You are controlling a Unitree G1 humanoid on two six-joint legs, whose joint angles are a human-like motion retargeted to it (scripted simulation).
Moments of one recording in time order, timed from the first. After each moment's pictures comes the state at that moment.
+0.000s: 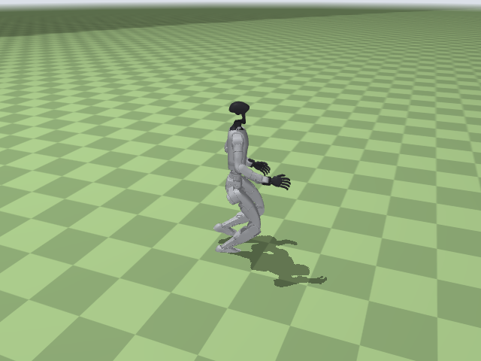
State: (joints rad) left arm 0.37 0.42 -0.24 0.19 -0.07 -0.18 0.26; right arm -0.10 -0.47 0.35 0.45 -0.24 -0.16 -0.54; waist 0.04 -0.02 -0.13; left_leg -0.76 0.30 0.18 1.82 -0.77 0.26; right_leg -0.66 0.14 -0.09 1.37 -0.86 -0.10
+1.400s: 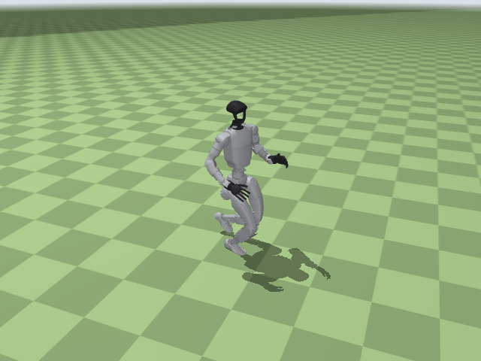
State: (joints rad) left arm 0.08 0.37 -0.32 -0.03 0.06 -0.32 0.38; right arm 0.24 -0.55 0.38 0.32 -0.28 -0.29 -0.49; waist -0.09 0.07 -0.21; left_leg -0.40 0.14 0.16 1.57 -0.57 0.10; right_leg -0.83 0.09 -0.11 1.41 -0.64 0.01
